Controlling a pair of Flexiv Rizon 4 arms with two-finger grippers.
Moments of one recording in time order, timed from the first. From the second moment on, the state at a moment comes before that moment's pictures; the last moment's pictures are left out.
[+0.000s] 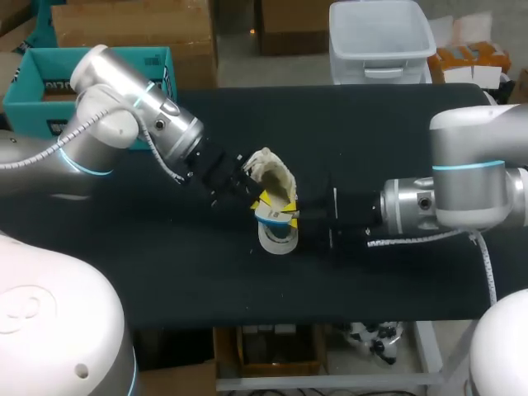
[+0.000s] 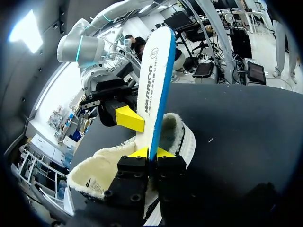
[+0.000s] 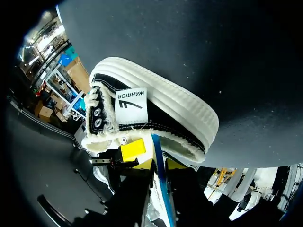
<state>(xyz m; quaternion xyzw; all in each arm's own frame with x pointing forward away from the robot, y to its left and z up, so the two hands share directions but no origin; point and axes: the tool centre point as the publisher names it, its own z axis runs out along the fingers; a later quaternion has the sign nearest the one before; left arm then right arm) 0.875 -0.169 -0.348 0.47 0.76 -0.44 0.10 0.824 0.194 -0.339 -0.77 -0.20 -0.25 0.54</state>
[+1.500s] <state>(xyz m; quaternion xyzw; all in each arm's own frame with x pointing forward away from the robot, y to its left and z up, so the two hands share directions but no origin) 0.879 -0.166 -0.349 0.46 0.77 -0.43 0.11 0.853 0.194 -0.358 -0.78 -0.22 -0.24 0.53</state>
